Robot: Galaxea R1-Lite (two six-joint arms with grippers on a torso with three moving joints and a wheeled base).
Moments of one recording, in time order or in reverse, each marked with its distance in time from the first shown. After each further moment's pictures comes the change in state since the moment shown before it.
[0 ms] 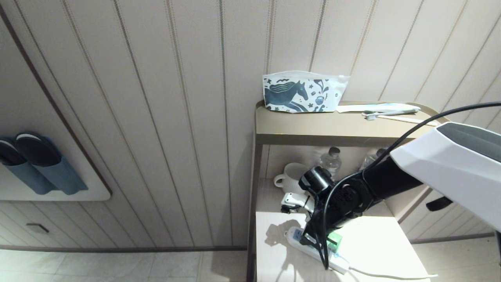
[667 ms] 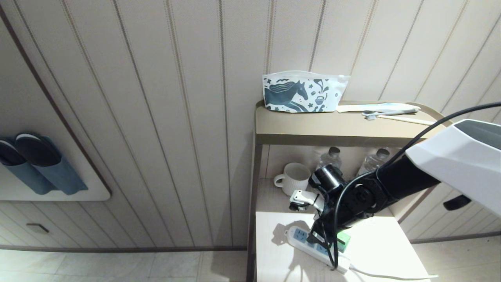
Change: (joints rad) left arm 0.000 0.000 0.000 0.000 0.000 0.000; right arm -0.036 -0.042 0.056 -0.042 0.003 0.002
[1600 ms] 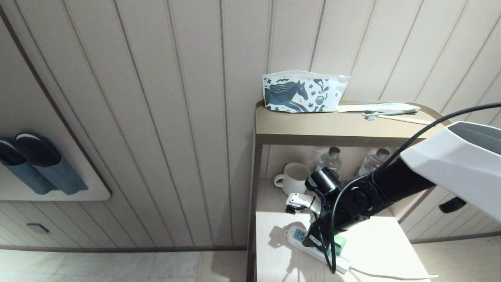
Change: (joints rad) left arm 0.001 0.000 0.000 0.000 0.000 0.000; right arm 0.023 0.013 0.002 -0.005 0.035 0.000
